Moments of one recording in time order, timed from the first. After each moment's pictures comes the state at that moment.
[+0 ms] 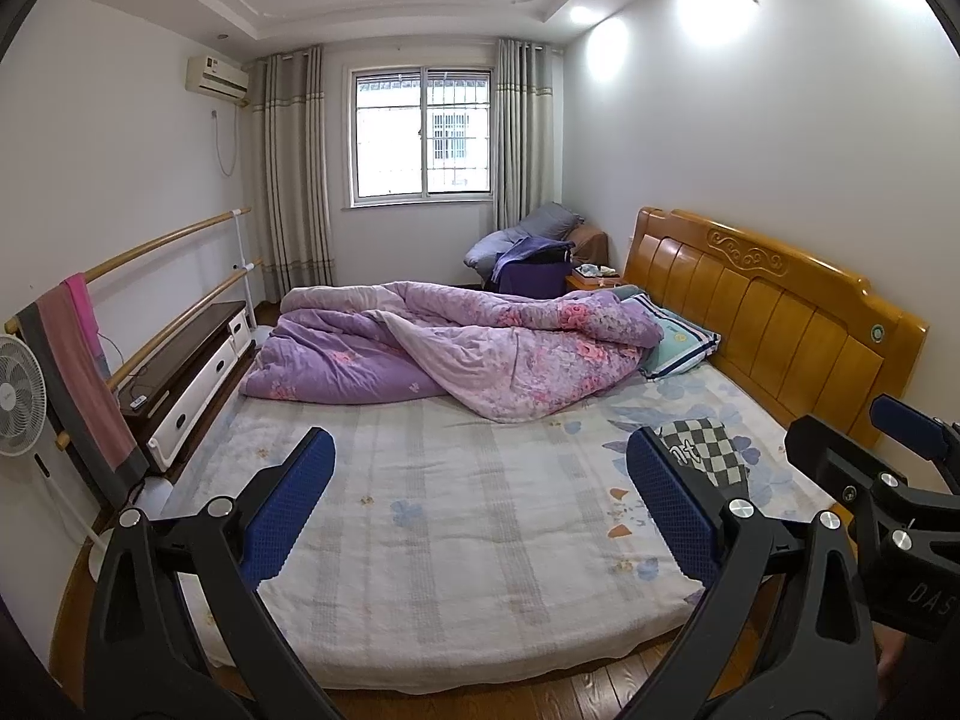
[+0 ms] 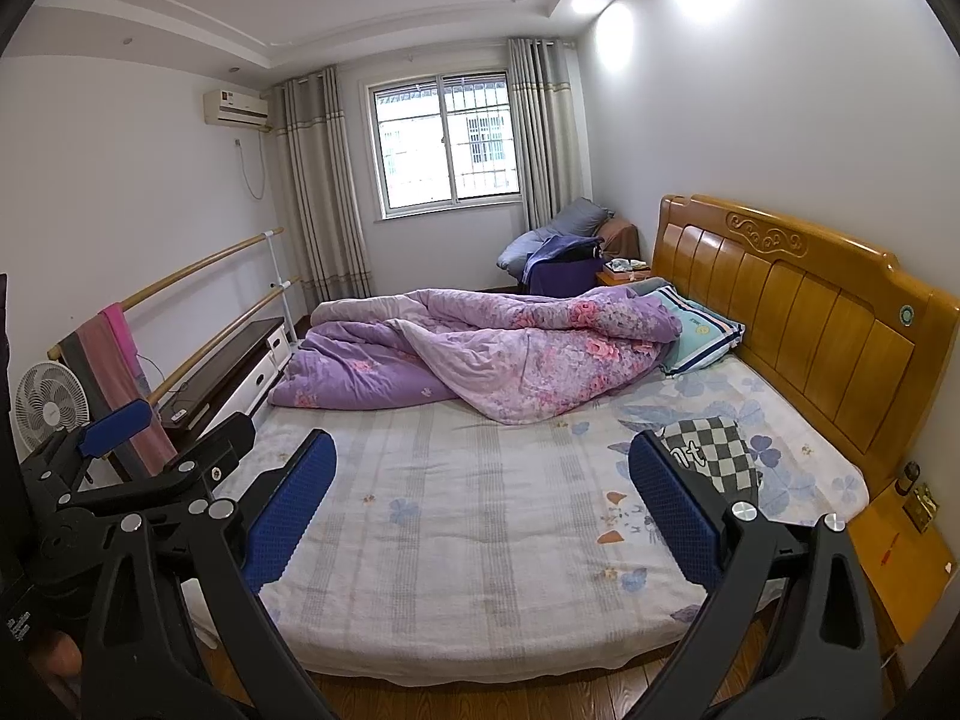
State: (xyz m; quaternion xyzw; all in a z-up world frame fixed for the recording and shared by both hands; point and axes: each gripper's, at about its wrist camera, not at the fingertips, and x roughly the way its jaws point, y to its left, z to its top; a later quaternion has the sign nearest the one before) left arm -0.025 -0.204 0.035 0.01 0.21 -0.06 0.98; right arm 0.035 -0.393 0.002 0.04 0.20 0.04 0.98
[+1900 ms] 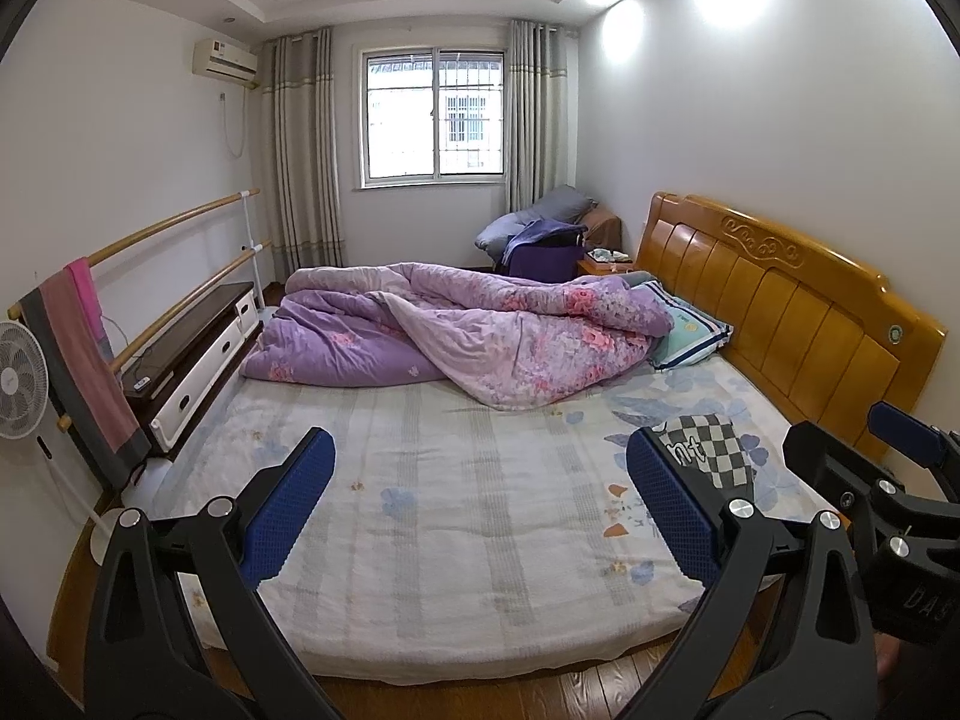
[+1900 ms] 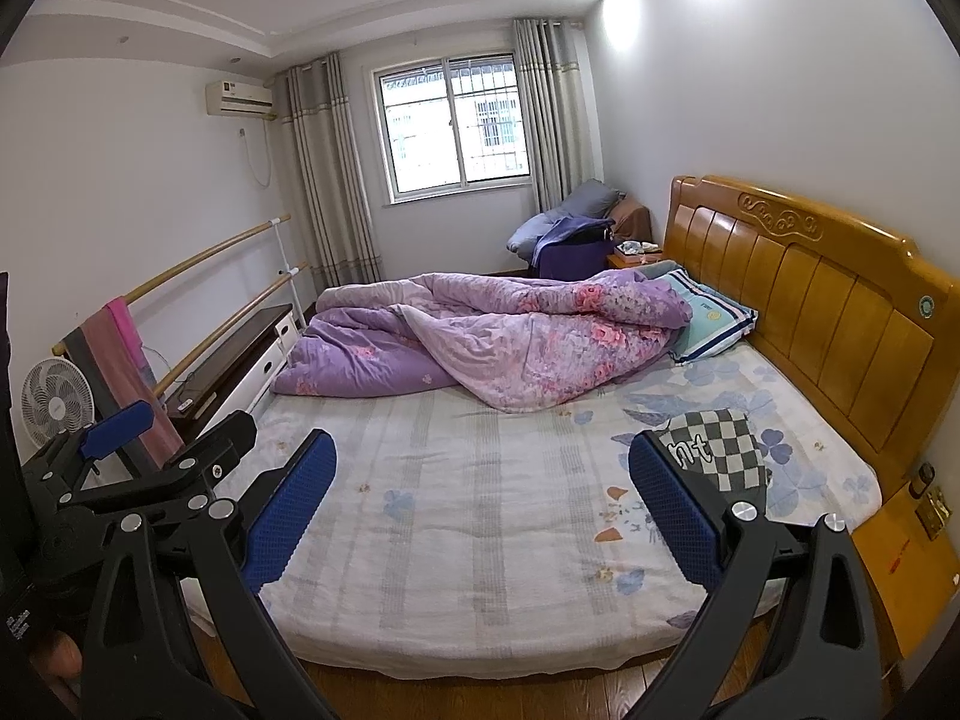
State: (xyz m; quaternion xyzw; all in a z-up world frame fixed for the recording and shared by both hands) left arm 0.000 -0.216 0.009 0.01 0.23 -0.05 0.97; right arm 0.043 -0.387 -0.005 0.05 0.22 0.06 0.97
